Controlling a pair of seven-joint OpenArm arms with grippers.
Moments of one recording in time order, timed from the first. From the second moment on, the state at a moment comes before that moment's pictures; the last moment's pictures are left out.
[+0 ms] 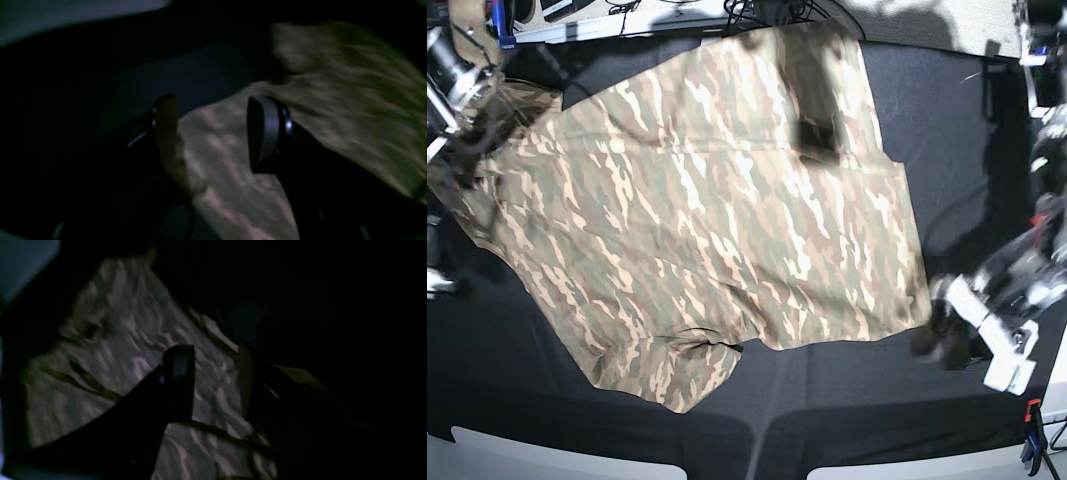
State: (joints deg) left arm -15.7 -23.8 -0.1 90.8 -38.5 -20.0 43.4; right arm 24.5 30.8 40.3 60.8 36.7 41.0 -71.0
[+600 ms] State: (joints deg) left arm -38.3 -16.8 3.1 49.2 -36.1 -22.6 45.8; right arm 24.2 25.8 18.4 71.5 27.3 41.0 -63.8
